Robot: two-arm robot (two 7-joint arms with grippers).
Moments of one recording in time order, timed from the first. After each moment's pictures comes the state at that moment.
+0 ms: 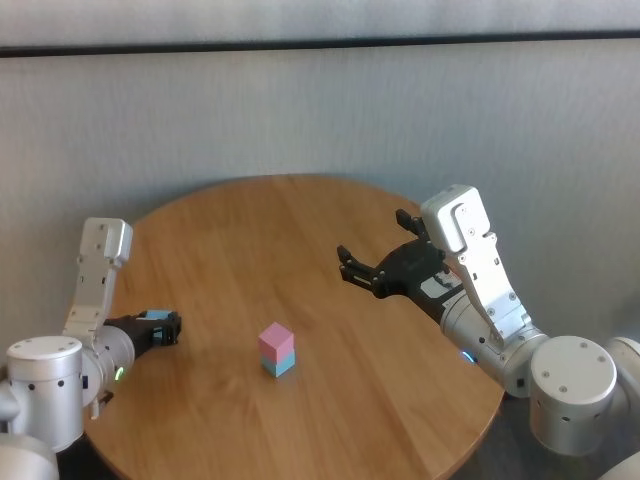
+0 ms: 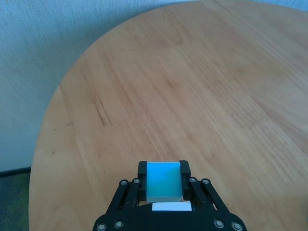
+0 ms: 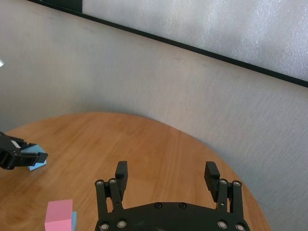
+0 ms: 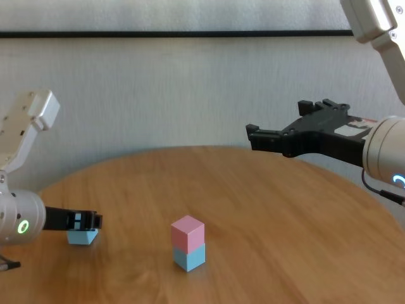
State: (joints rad) left arm -0.32 0.08 0.06 -1.24 -0.06 0.53 -0.16; right arm 0.24 0.25 -0.38 -1.54 0.04 0.17 0.19
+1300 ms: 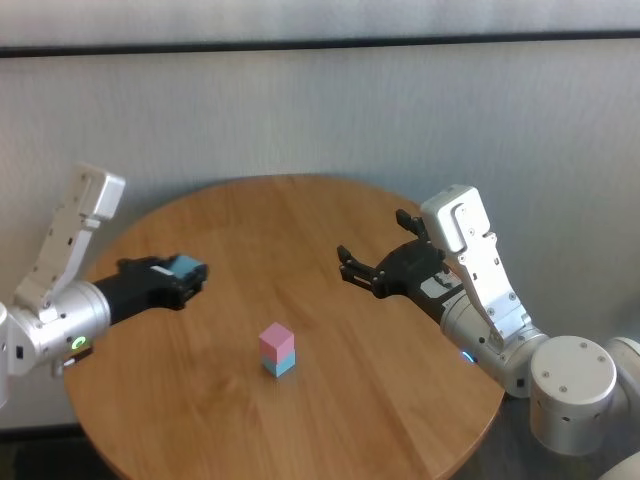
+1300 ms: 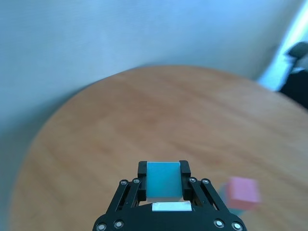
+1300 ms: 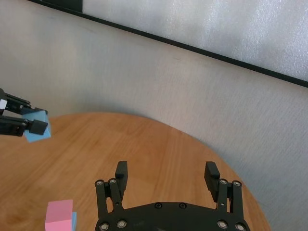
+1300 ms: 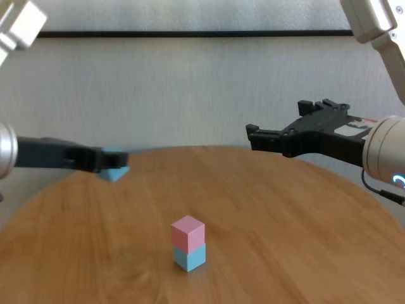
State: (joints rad) left arm -0.29 0.28 0.14 -1.45 -0.17 0.44 -0.53; right arm 0.24 0.25 -0.38 -1.54 0.04 0.17 0.19
